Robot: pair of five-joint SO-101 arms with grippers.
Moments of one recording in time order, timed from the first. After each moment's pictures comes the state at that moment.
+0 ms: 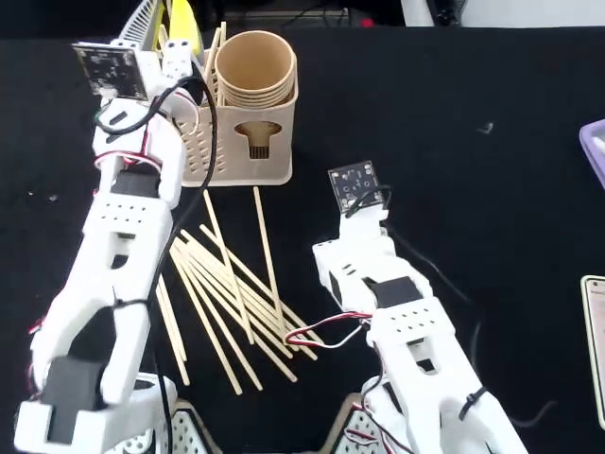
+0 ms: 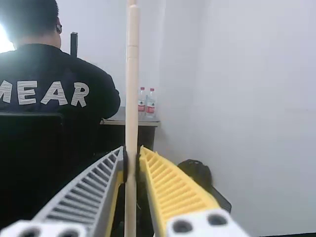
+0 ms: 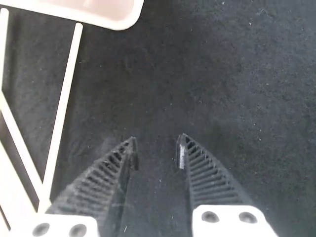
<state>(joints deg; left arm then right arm) 1.3 -14.9 27.6 -24.7 2.6 -14.4 -44.3 73.7 29.8 0.8</state>
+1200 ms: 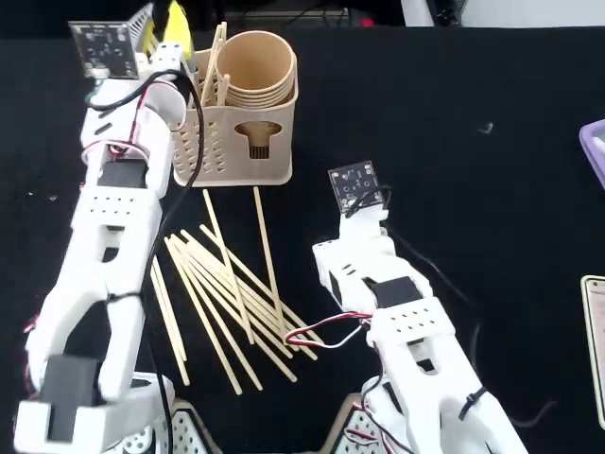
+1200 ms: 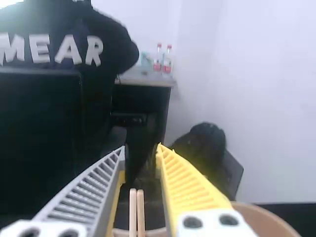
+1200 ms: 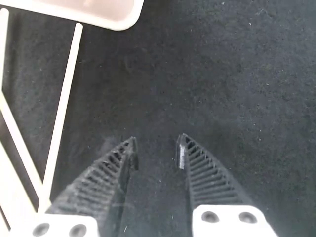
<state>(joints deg) -2.3 -17.8 23.8 -8.8 2.6 -14.4 -44.3 73.7 29.8 0.8</state>
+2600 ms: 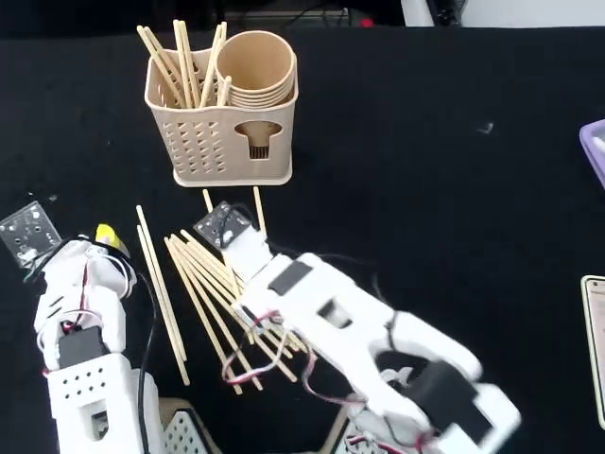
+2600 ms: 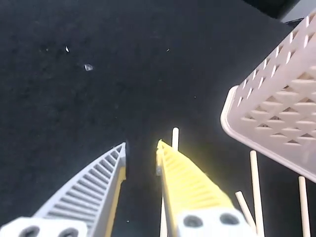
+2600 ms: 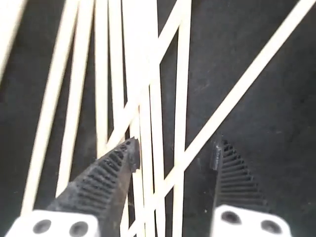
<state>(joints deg) -24.5 -77.0 85.1 30.1 13.5 -43.3 -10.2 52.2 43.0 0.8</state>
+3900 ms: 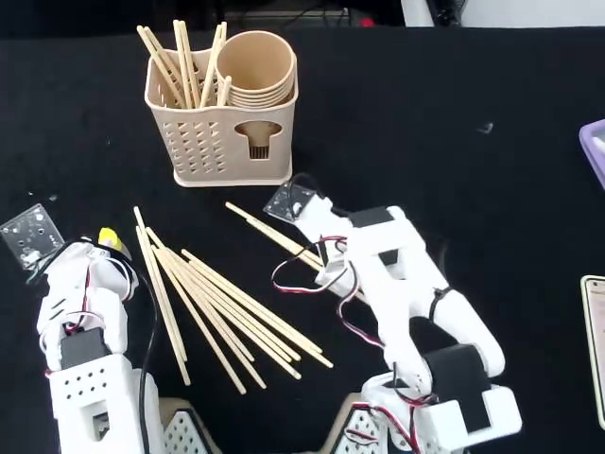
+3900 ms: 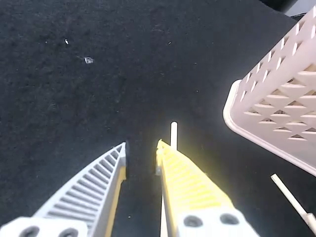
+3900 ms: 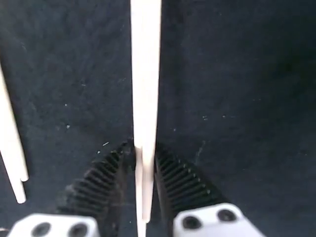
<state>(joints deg) -24.4 -77.3 86.7 29.8 13.5 -14.2 -9.8 46.8 57.3 41.4</state>
